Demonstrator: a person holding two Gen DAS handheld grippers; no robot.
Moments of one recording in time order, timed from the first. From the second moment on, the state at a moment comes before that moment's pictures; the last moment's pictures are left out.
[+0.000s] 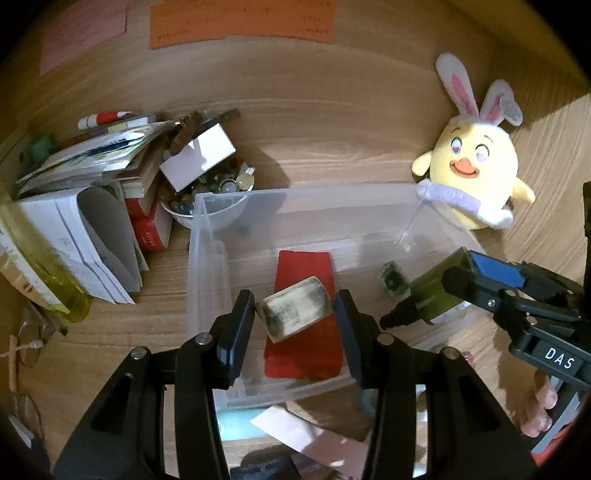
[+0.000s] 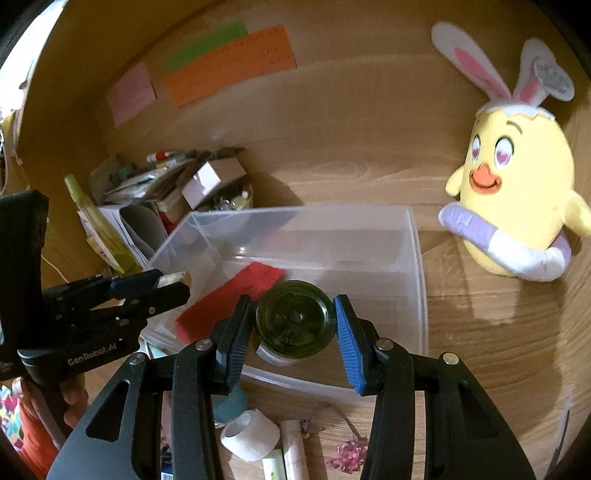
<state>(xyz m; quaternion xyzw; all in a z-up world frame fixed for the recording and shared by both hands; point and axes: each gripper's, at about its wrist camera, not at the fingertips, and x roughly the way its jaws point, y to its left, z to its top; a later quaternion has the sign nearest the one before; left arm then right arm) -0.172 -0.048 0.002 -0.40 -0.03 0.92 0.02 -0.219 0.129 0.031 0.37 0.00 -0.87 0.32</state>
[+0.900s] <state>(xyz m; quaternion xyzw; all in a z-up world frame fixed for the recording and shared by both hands) -0.161 -0.044 0.011 -0.38 -0.01 0.92 0.03 -0.229 0.122 0.013 0.38 0.07 -0.88 0.27</state>
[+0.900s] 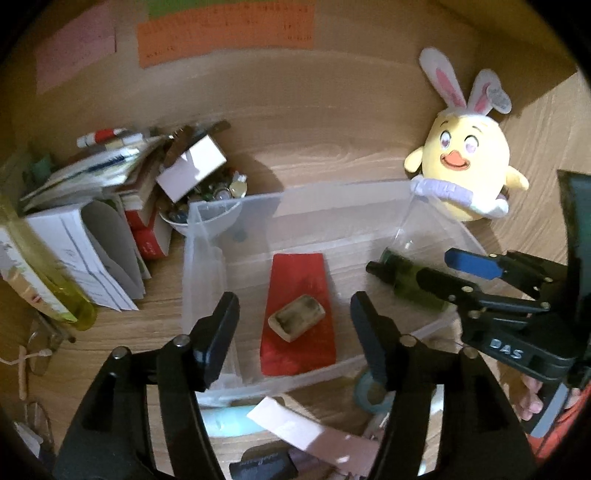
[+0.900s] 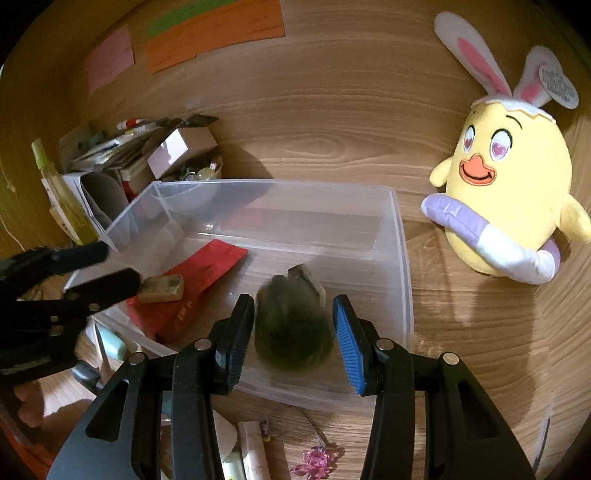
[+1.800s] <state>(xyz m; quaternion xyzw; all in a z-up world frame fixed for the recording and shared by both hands) -0.097 -0.047 -0.018 -0.41 -0.04 0.91 0.00 -0.175 0.181 0.033 0.35 0.08 -0.90 0.26</state>
